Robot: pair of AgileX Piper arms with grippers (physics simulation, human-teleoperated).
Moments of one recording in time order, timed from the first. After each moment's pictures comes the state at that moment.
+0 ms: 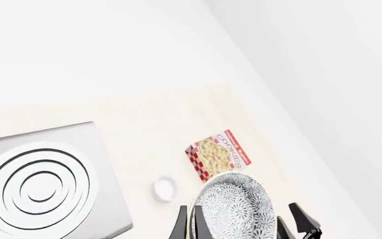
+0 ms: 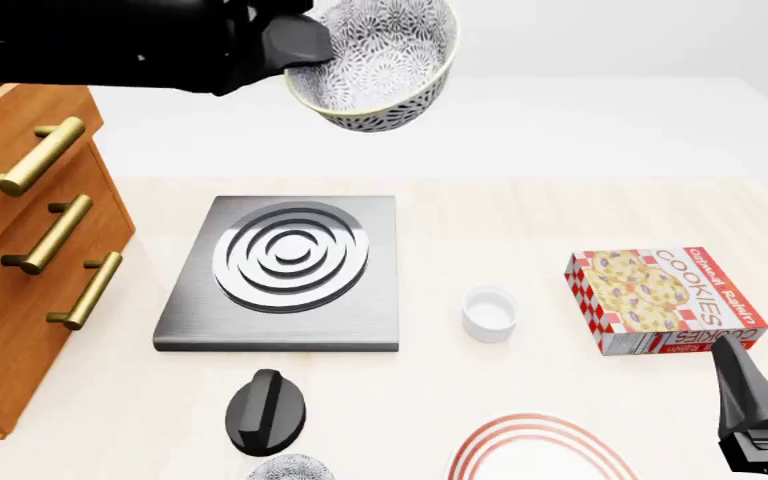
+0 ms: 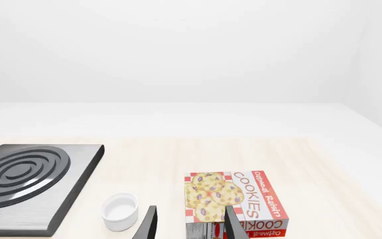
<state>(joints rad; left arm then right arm) -0.73 1.22 -1.41 0.62 -0.50 0.00 0.00 0.00 0.00 0.00</state>
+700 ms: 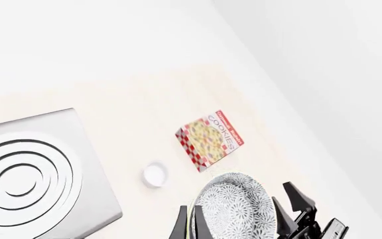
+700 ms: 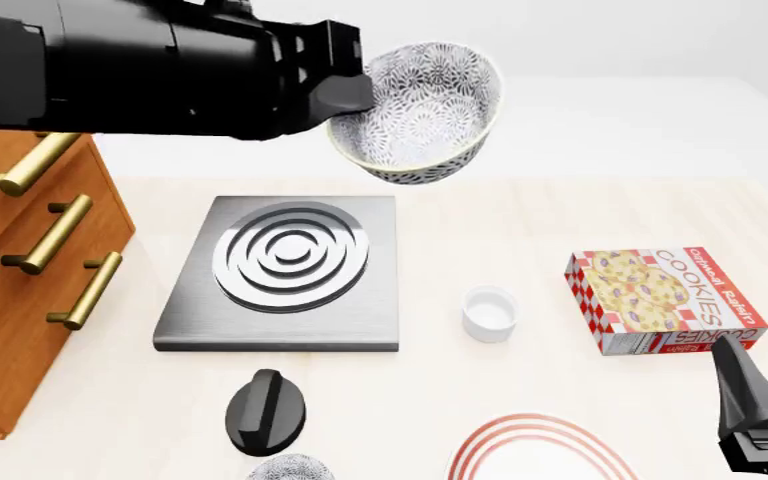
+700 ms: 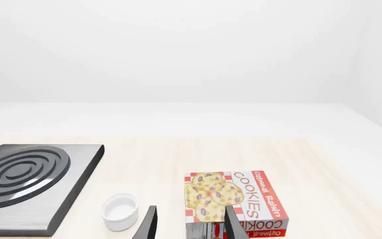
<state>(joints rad) -0.81 1.24 -1.35 0.59 -0.50 0.00 0.00 0.00 0.00 0.00</state>
